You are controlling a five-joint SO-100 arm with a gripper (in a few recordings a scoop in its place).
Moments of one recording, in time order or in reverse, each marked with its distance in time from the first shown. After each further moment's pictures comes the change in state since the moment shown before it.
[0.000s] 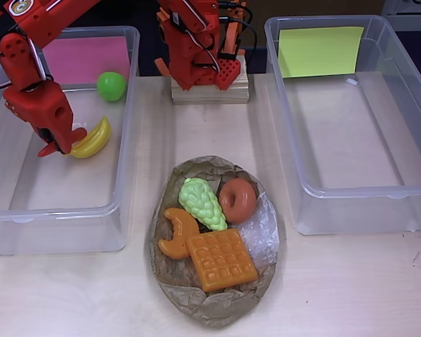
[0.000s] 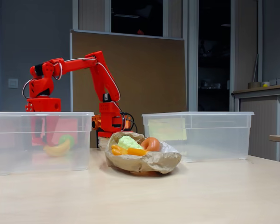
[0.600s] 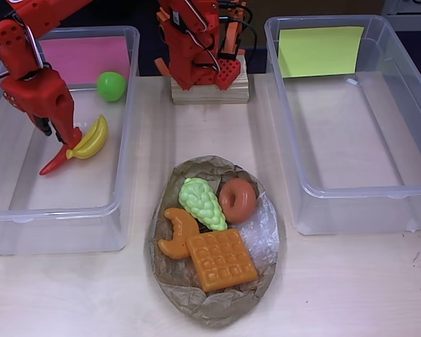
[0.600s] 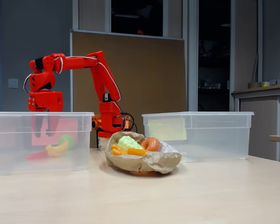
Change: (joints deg) arm -1.9 4.4 -1.8 6.9 -1.6
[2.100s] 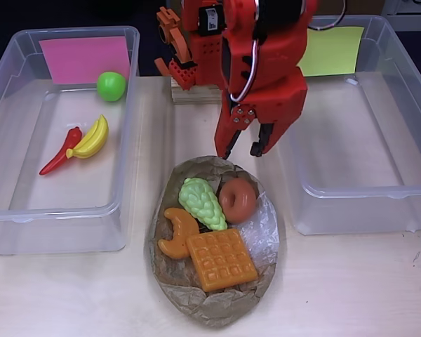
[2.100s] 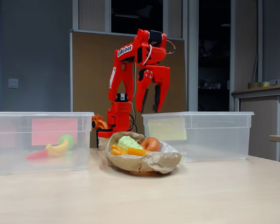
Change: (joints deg) arm -65.0 7.2 -5.6 14.6 29.4
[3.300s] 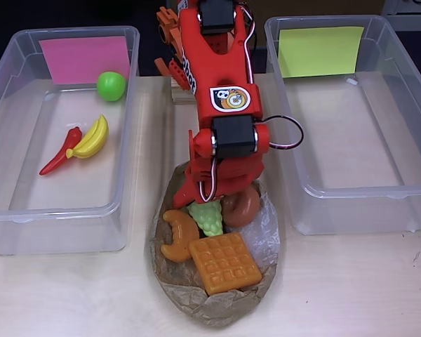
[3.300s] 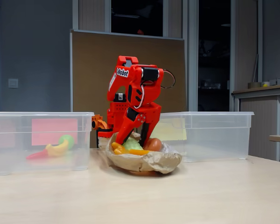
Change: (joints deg) arm 8.9 -29.3 -13.3 0.5 -24.0
